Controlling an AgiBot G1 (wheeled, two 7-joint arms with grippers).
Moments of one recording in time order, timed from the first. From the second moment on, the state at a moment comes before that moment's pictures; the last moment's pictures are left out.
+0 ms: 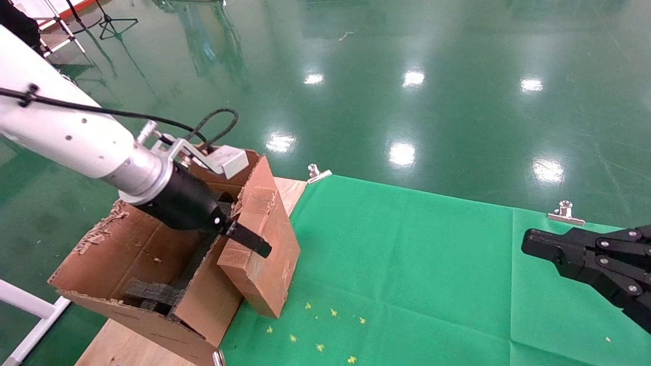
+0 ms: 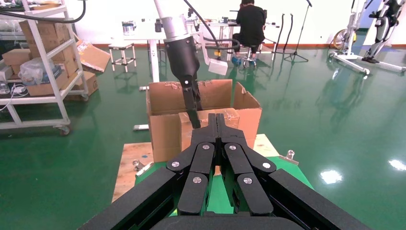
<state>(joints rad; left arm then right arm) -1.91 0.70 1.19 -1.22 1.65 1.55 -1.60 1.08 -0.57 -0.36 1.23 -0.66 -1.44 0.14</state>
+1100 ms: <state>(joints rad) -1.90 0.74 1.22 -1.15 1.66 1.54 -1.58 1.08 -0.57 -0.36 1.23 -0.66 -1.44 0.14</state>
